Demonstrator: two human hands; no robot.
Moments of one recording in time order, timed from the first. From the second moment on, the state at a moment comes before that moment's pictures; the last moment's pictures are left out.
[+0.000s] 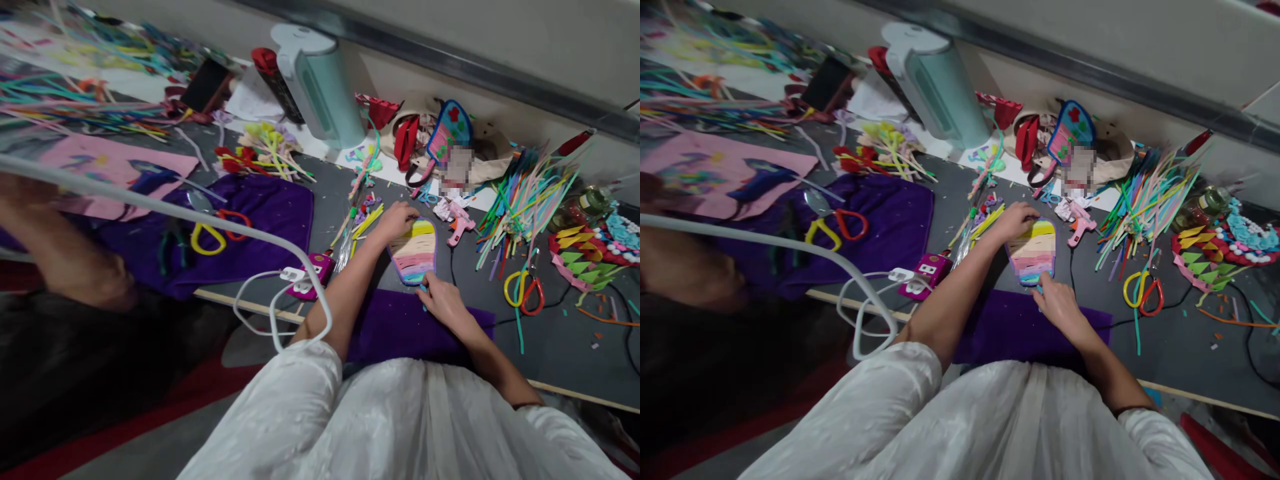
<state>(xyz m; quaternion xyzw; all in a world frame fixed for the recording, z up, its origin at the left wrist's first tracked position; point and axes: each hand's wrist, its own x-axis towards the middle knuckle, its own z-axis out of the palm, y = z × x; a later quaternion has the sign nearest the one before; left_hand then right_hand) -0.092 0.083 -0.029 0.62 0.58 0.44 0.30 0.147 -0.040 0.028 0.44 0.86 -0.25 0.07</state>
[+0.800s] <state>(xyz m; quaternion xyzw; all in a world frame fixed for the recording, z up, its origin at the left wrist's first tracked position) -0.090 0.089 -0.008 0.71 0.67 0.16 0.15 0.135 -0.033 0.019 0.46 0.85 -0.25 0.07</state>
